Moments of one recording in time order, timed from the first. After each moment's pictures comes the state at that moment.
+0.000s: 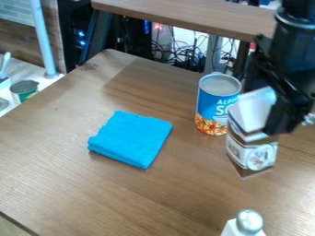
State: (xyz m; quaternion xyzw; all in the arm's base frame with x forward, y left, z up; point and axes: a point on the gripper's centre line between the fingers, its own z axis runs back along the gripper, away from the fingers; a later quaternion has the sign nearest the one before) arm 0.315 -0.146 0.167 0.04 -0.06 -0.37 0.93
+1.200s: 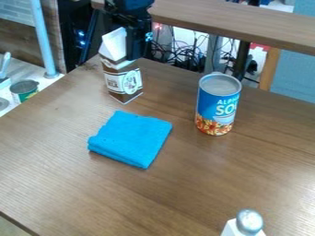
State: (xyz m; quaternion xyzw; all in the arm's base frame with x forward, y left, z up) arm 0.366 0.069 0.160 0.04 -0.02 -0.15 0.99
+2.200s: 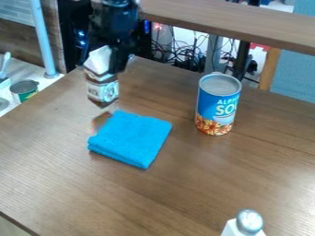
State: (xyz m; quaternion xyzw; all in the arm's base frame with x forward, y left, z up) arm 0.383 0.130 0.109 0.09 0.02 -0.10 0.99
